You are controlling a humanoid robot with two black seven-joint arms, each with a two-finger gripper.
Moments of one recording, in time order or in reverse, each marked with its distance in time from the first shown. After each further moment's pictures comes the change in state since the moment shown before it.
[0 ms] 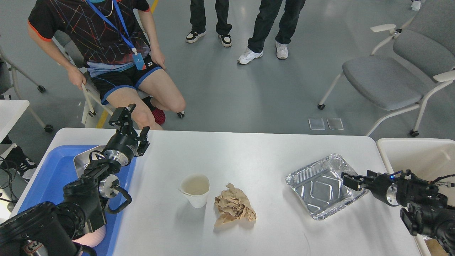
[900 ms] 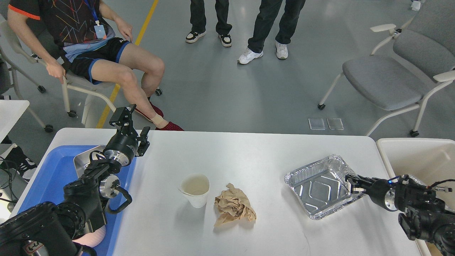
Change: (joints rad) left arm 0.000 -0.002 0.002 0.000 0.000 0.004 0.000; right arm -0.023 0.007 -0.004 -0.006 0.012 0.004 -0.006
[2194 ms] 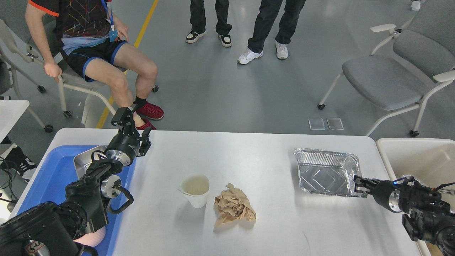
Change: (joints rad) left arm -0.002 -0.007 0.002 0.000 0.000 0.001 0.000; right arm -0.013 -0.002 0.004 -0.024 0.036 0.021 0.008
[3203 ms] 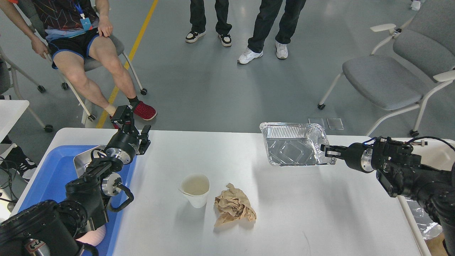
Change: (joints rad) left arm -0.010 0.000 0.004 0.000 0.001 0.023 0.005; right arm 0.257 0.015 -0.008 0.144 -0.001 0.234 0.034
